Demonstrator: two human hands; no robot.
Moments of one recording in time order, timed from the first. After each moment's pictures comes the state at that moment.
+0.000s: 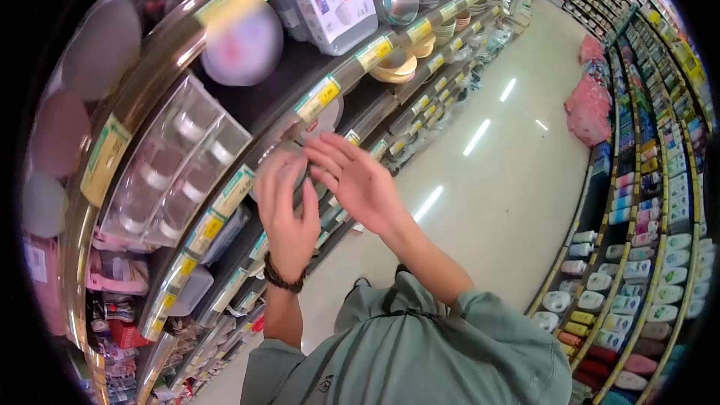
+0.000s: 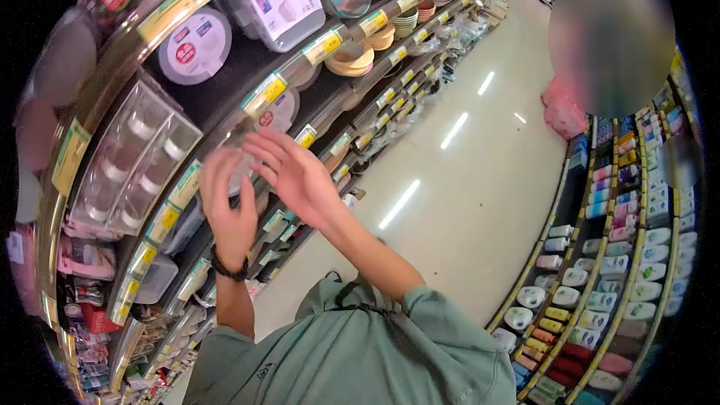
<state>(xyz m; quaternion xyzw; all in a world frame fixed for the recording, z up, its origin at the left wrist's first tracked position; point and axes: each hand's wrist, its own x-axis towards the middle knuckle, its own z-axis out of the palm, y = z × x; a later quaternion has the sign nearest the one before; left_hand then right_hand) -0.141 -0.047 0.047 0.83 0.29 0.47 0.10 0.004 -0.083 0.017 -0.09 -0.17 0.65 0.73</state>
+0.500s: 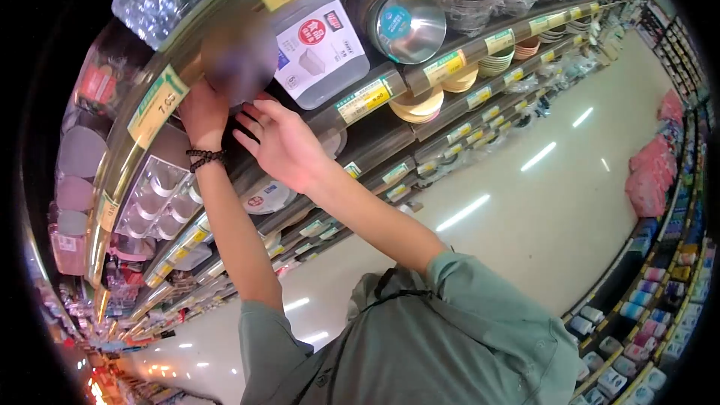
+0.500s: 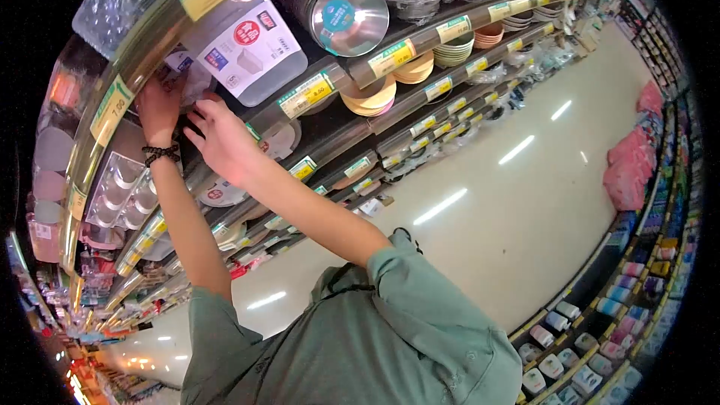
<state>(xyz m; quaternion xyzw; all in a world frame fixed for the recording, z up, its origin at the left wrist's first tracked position) -0.052 0.162 0.148 0.72 0.63 0.25 -0.18 0.076 0.077 0.075 0.06 -0.05 0.81 0.58</state>
